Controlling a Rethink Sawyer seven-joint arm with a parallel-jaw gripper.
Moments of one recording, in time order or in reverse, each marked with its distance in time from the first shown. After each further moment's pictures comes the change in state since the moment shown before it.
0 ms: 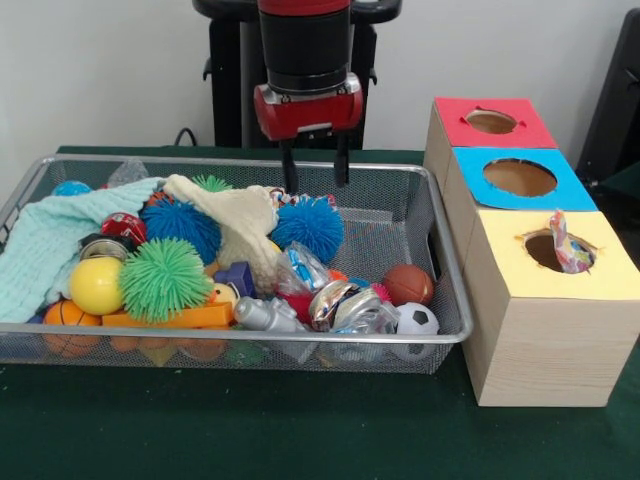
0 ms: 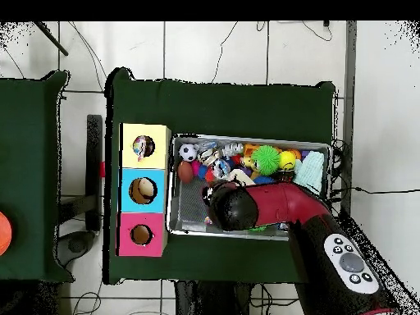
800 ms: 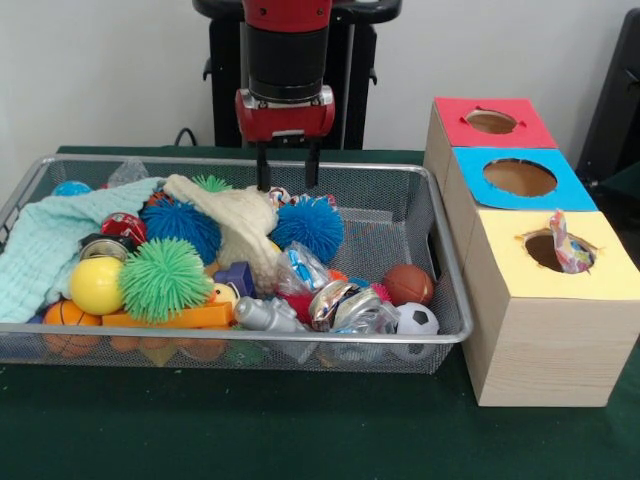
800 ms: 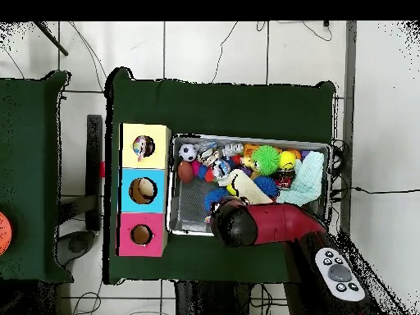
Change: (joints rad) arm 0.099 0.049 -0.214 0.033 0.000 -0.138 0.012
